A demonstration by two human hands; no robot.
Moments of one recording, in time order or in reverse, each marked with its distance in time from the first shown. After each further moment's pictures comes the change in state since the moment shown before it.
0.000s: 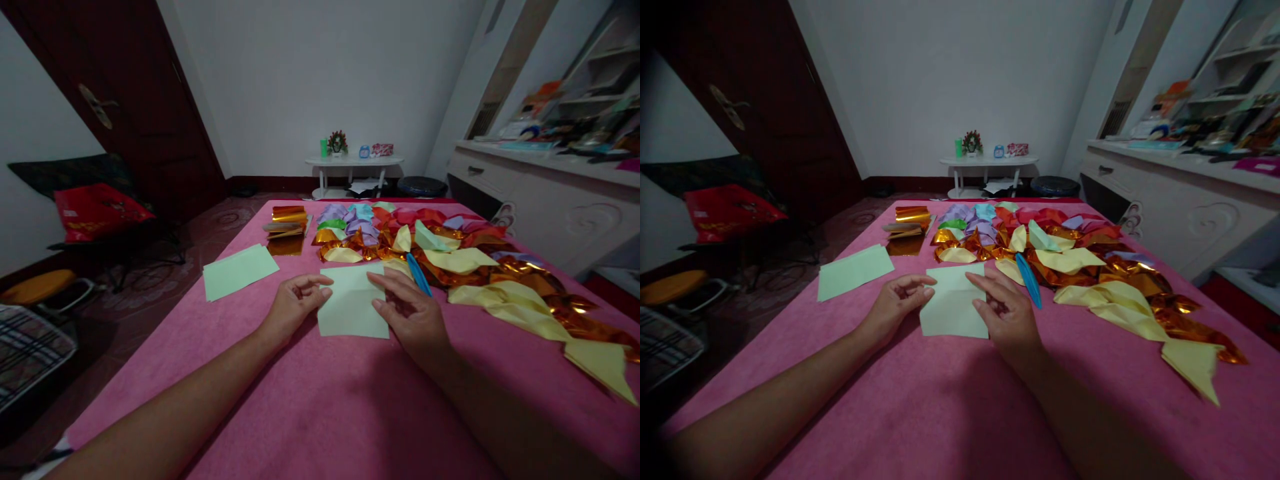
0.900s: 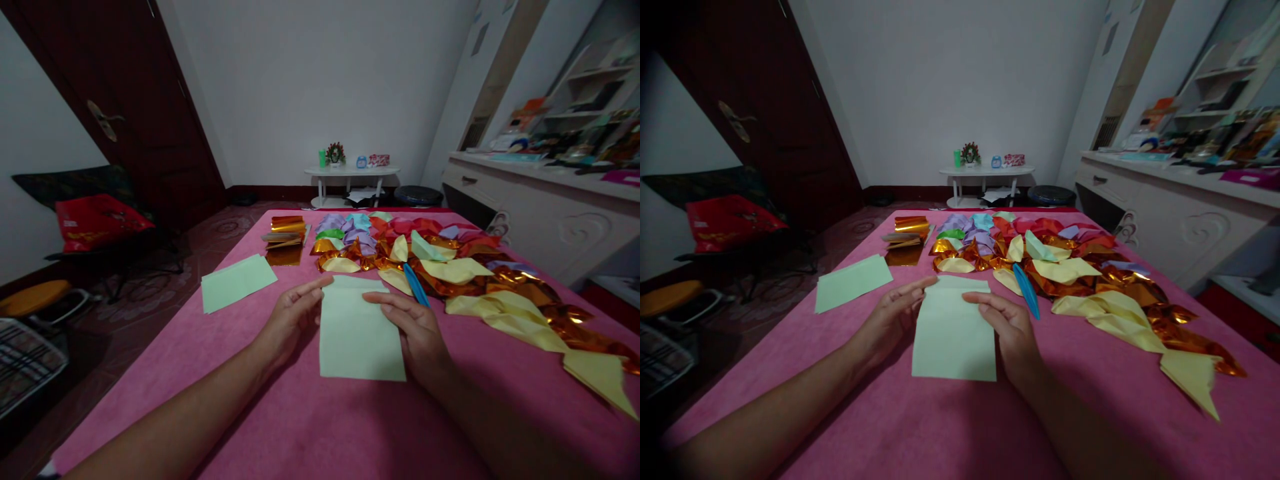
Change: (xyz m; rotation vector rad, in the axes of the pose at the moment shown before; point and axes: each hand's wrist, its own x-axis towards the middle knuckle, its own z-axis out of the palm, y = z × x) left_hand -0.004 0.010 0.008 -0.386 -0.069 -0.094; right_hand -0.005 -0.002 0.000 0.579 -0.068 0.484
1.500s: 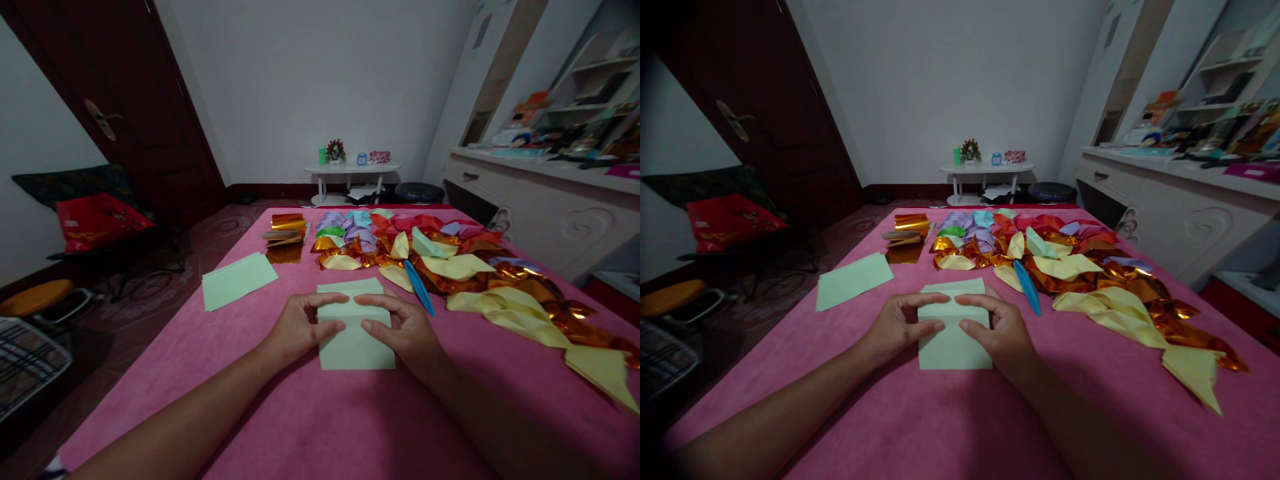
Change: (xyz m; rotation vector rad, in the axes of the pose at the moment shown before) left_hand -0.004 -0.007 -0.001 0.487 -0.104 0.081; right_hand 0.005 0.001 0.007 -0.173 -0.123 -0.216
